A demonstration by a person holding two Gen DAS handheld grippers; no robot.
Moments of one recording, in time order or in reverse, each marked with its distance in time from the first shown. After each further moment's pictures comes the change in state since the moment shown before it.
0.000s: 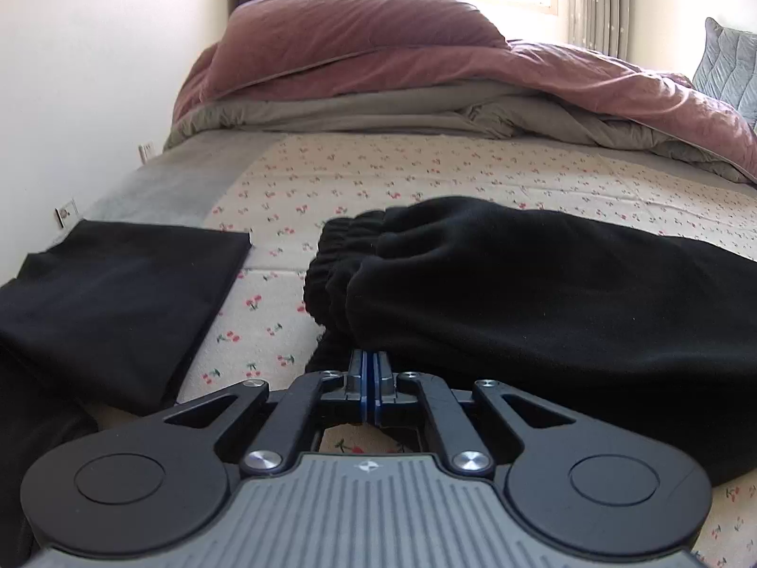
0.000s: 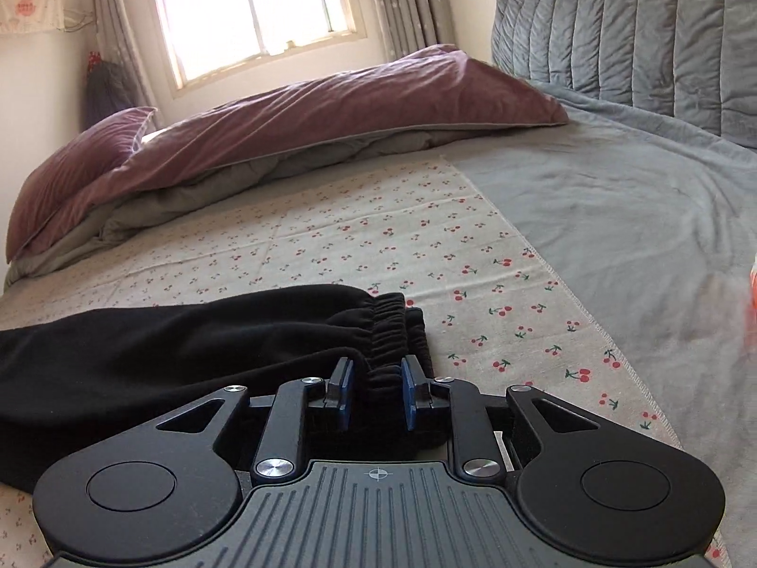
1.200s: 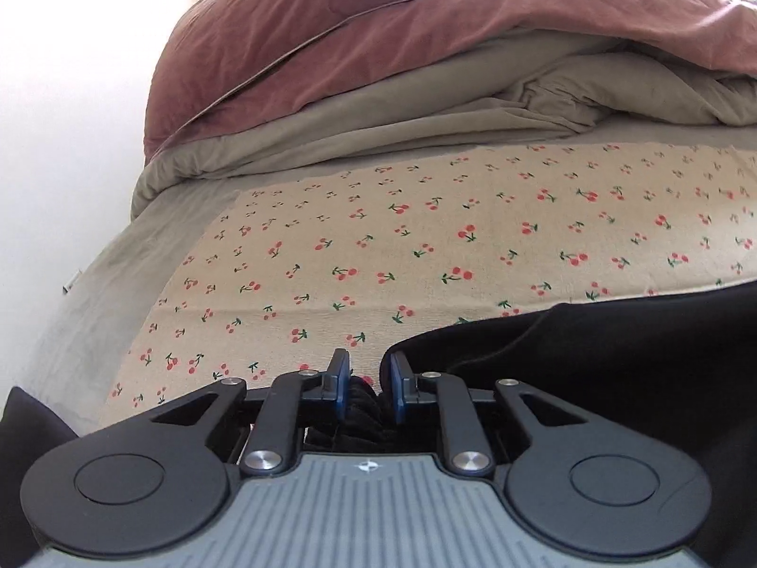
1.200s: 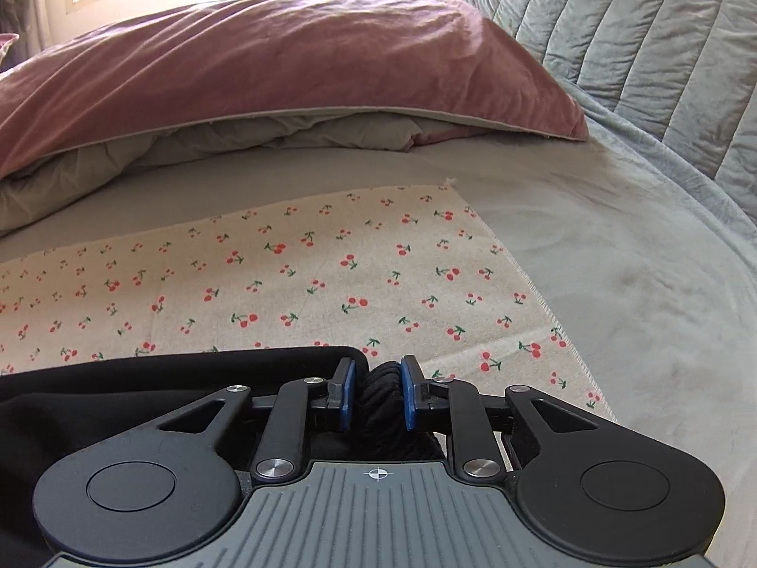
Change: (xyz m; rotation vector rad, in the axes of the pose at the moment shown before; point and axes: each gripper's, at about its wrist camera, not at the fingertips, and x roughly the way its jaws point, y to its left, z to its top) left arm 0.220 -0.079 0.174 0.093 0.039 0.241; right arm 0.260 0.086 0.185 -0.071 0.139 -0.330
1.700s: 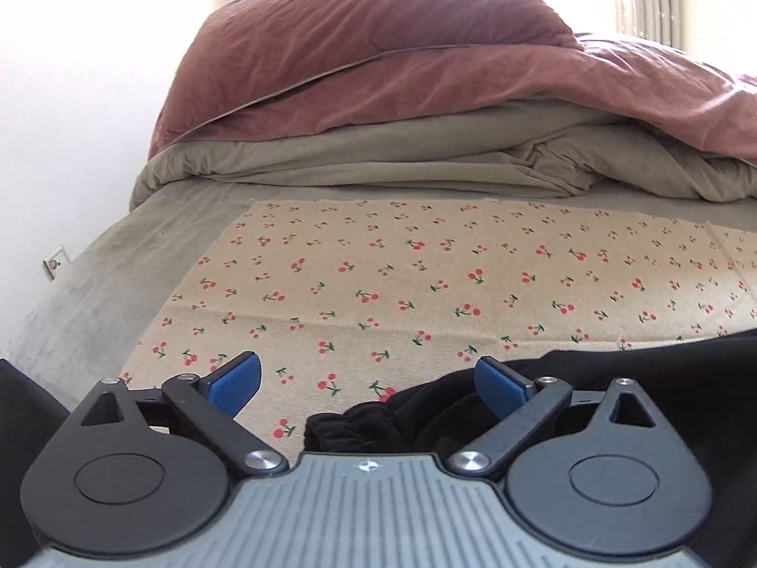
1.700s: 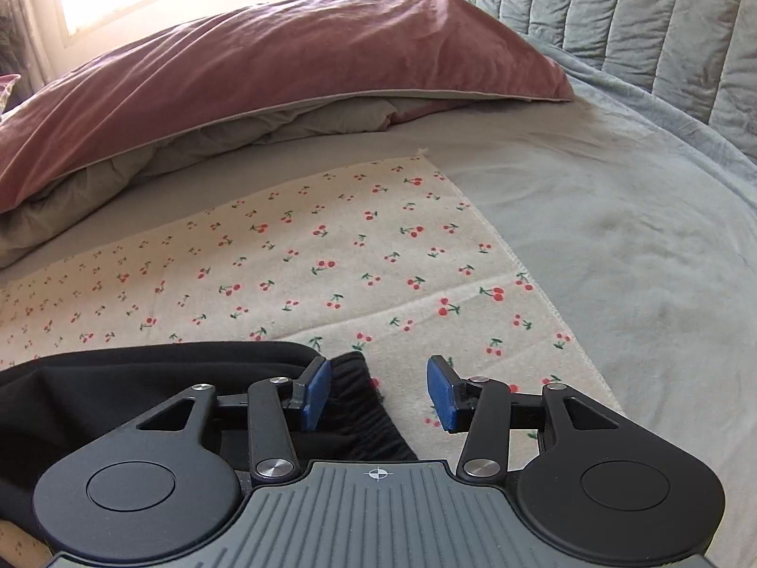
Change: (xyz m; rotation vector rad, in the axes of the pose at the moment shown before) left arm -0.023 0.027 0.003 -0.051 -0.043 -0.106; right arm -0.006 -0.044 -0.024 0.092 0.051 0.121
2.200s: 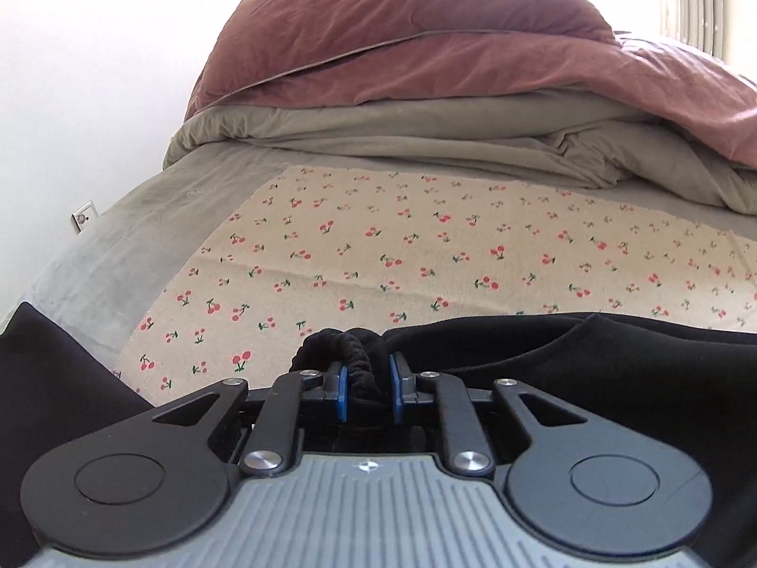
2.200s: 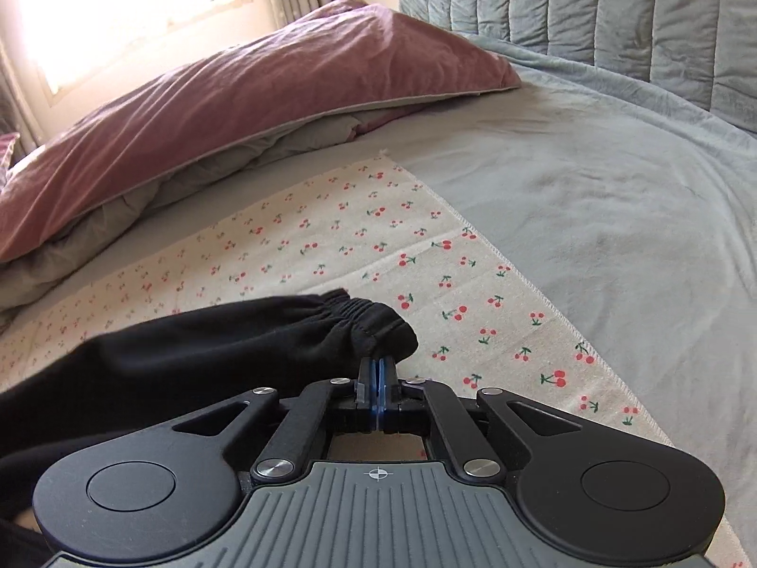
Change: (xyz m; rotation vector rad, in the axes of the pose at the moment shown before) left arm -0.008 -0.001 -0.011 -0.118 0.074 0.099; right arm -0.071 -0.030 -0.060 0.090 -0.022 -0.007
